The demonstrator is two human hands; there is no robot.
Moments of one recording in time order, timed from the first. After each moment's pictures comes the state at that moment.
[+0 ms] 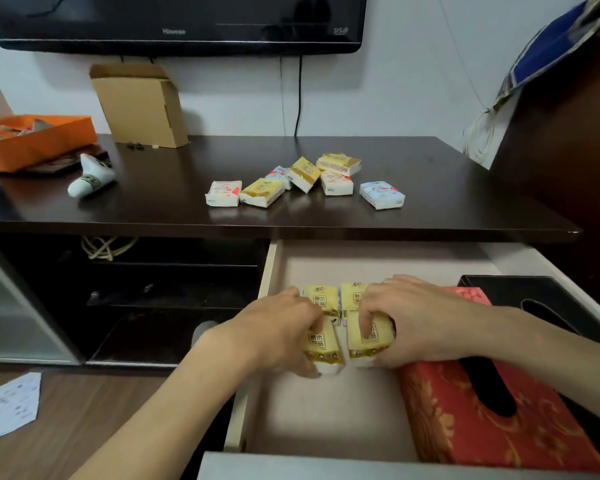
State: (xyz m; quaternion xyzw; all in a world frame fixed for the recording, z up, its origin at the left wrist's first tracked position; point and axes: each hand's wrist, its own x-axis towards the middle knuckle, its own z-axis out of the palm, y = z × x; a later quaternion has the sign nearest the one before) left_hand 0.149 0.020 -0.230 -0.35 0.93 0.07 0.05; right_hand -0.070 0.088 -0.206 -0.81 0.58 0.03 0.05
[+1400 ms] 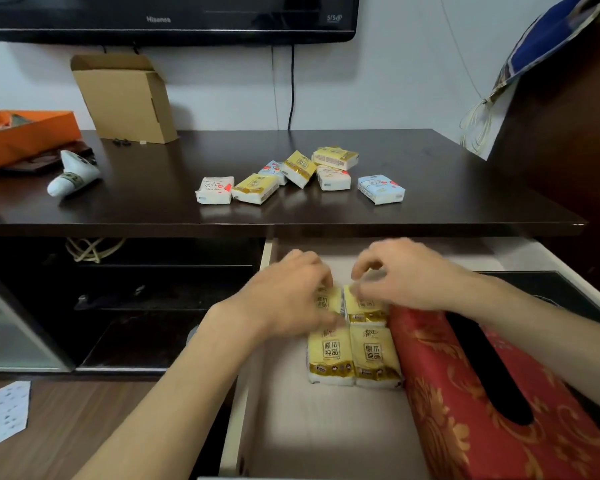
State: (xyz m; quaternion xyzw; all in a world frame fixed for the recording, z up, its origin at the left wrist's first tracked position) left_hand 0.126 -0.019 -0.224 -0.35 0.93 0.06 -0.07; right_hand -0.069 0.045 -0.191 -0.71 0.70 -0.09 0.08
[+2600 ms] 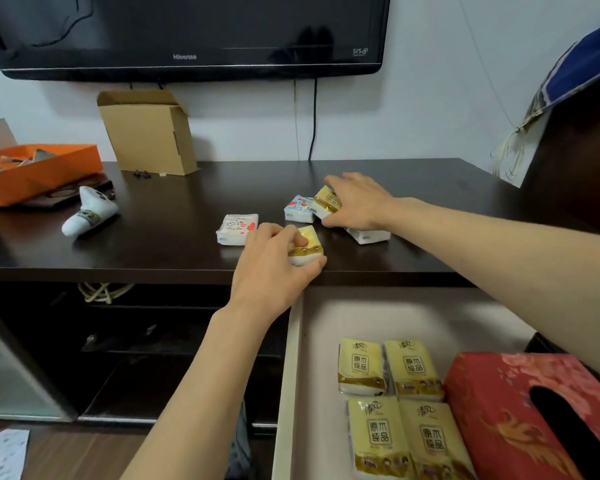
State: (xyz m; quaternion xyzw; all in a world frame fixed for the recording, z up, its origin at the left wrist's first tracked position) left_hand 0.145 -0.115 -0.208 -0.49 0.79 0.11 -0.35; right_hand -0.056 -0.179 -0.147 -0.71 0.69 -0.10 -0.04
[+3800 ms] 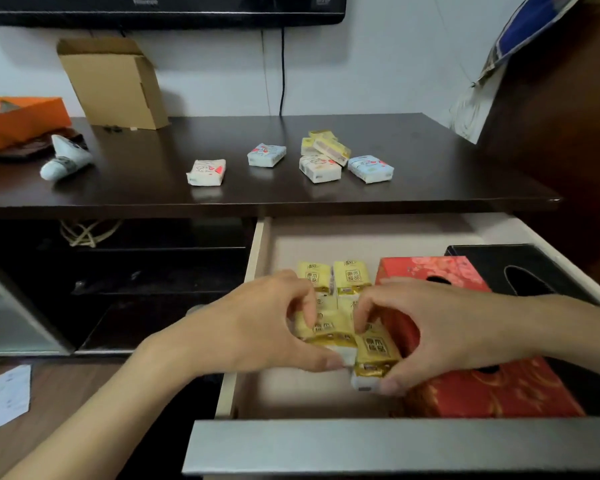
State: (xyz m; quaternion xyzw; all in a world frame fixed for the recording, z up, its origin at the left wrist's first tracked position) left_hand 0.174 0.066 -0.198 -0.36 0.89 0.27 -0.09; right_hand -0.078 0.138 -0.197 -0.81 0.54 -0.03 0.21
